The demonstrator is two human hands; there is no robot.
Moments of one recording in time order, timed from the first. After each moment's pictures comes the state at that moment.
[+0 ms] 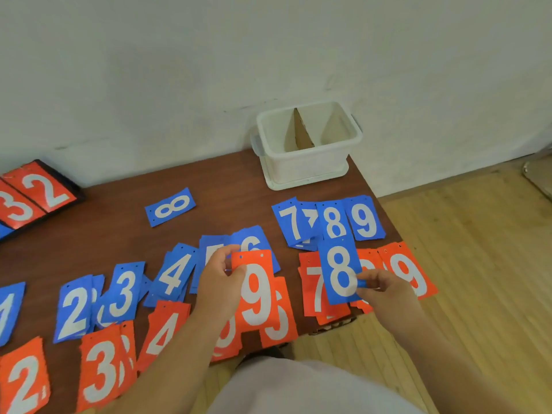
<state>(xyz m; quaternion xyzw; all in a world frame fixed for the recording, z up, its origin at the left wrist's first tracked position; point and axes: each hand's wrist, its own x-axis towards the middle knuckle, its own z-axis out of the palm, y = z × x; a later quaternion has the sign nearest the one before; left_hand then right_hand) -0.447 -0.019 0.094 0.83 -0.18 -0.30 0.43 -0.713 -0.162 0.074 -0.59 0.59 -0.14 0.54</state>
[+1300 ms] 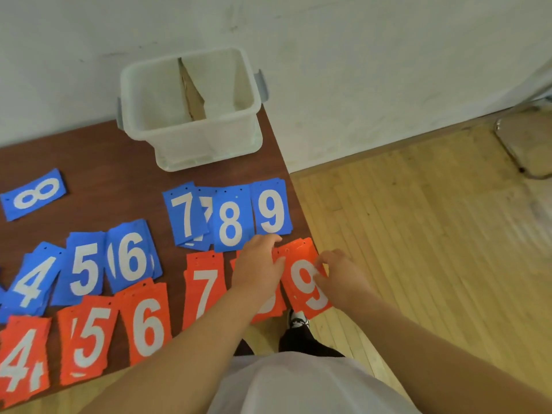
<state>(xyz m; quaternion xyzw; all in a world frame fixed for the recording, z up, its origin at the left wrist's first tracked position) -0.648 -0.252 0.006 0.83 -0.40 -0.32 0.22 -0.824 -0.344 -0.009 -0.78 0.50 0.11 0.36</state>
